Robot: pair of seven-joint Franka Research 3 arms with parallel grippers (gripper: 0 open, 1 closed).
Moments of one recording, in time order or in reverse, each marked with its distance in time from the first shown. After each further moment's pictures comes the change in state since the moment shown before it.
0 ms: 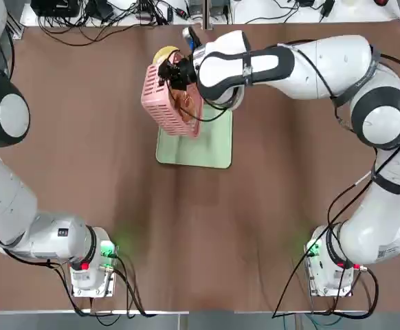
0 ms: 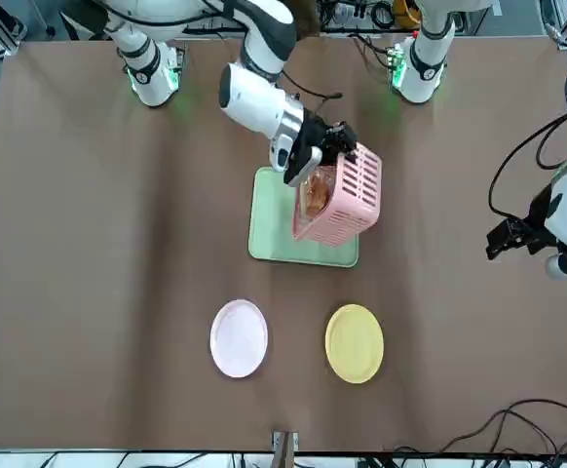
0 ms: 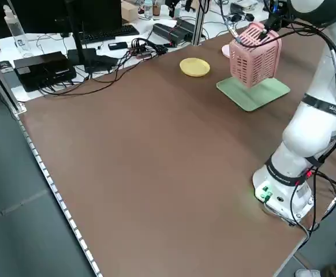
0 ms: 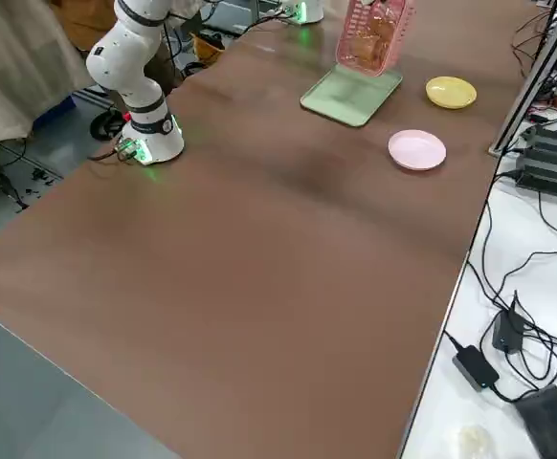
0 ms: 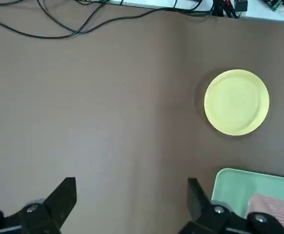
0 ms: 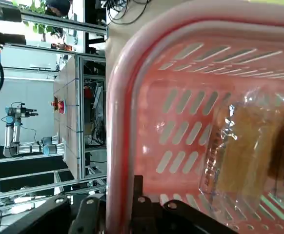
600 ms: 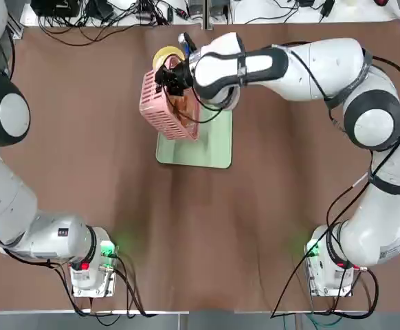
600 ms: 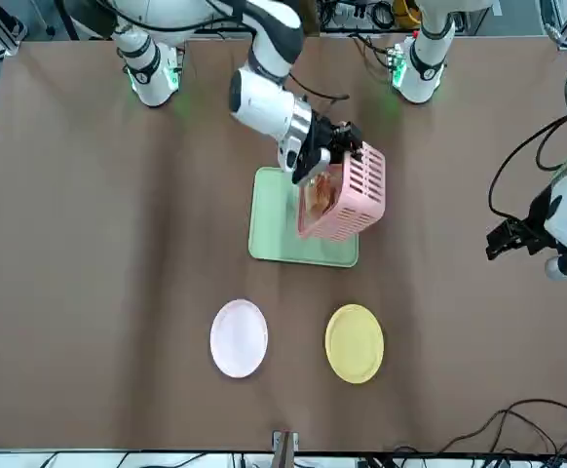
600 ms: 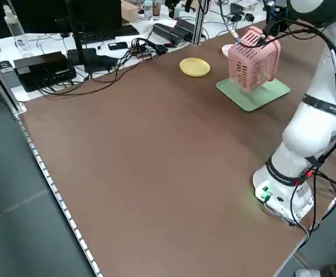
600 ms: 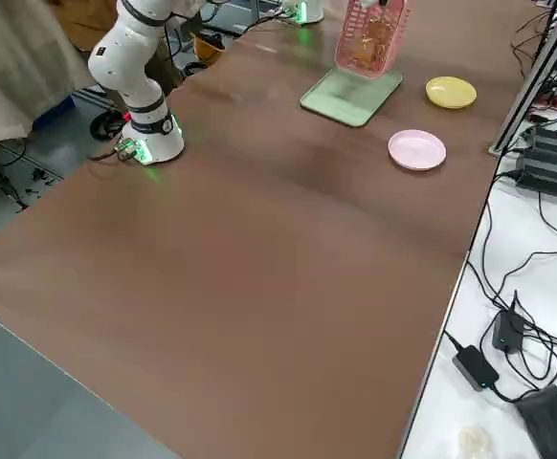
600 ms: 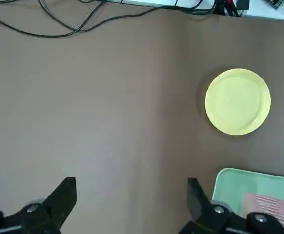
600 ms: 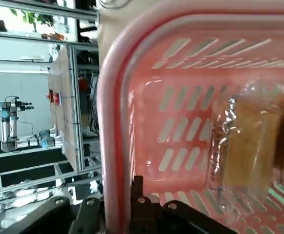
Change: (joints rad) left arm -0.001 0.005 0.000 -0.001 0.000 -0.001 0.000; right arm 0.047 0.009 -0.081 0.068 0.089 -0.149 -0.009
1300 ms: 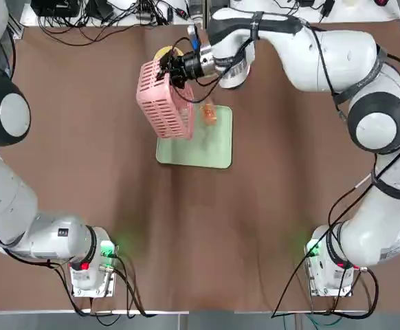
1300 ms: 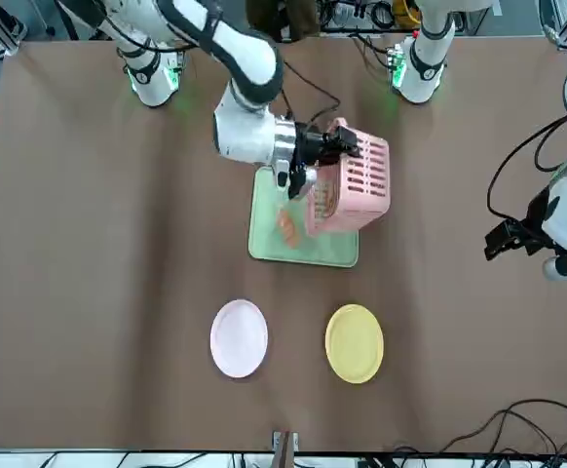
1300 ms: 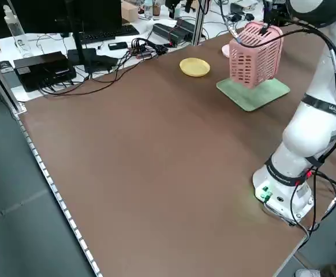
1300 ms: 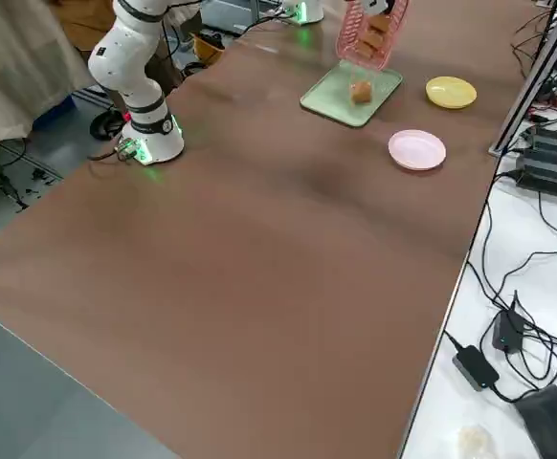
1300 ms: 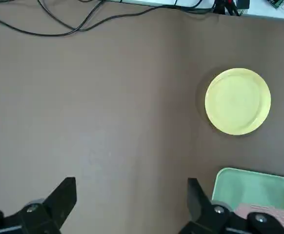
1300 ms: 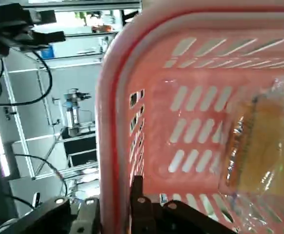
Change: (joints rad) left arm 0.000 0.001 0.001 0.000 0.000 0.000 -0.003; right arm 0.008 -0.066 -0.081 0.027 0.785 -0.200 -0.649
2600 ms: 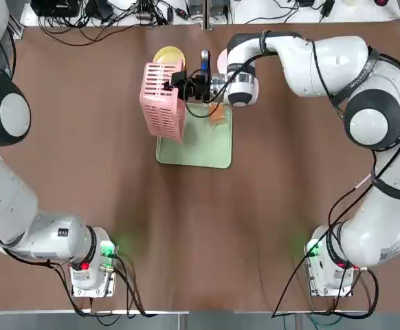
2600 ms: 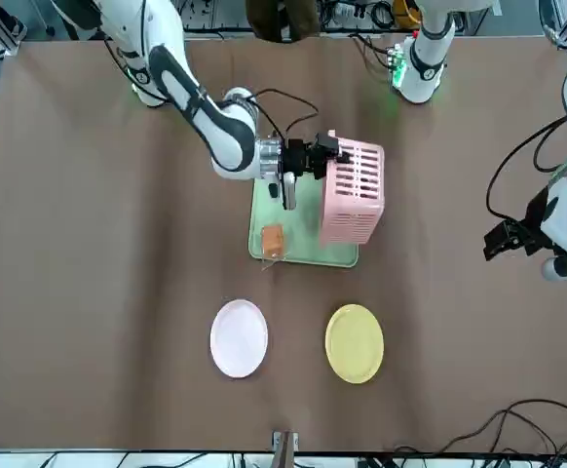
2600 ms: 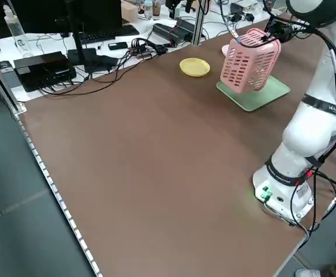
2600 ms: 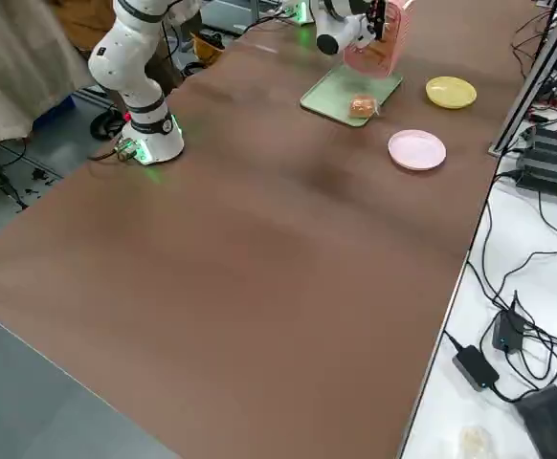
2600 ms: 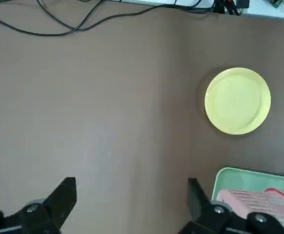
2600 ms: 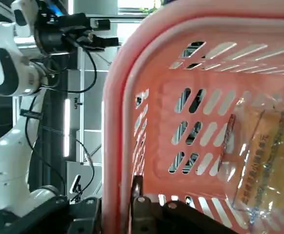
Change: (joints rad) left arm -0.001 0.001 0.000 0.000 0.000 0.000 0.000; right arm -0.001 0.003 -0.143 -0.192 0.648 -0.422 -0.824
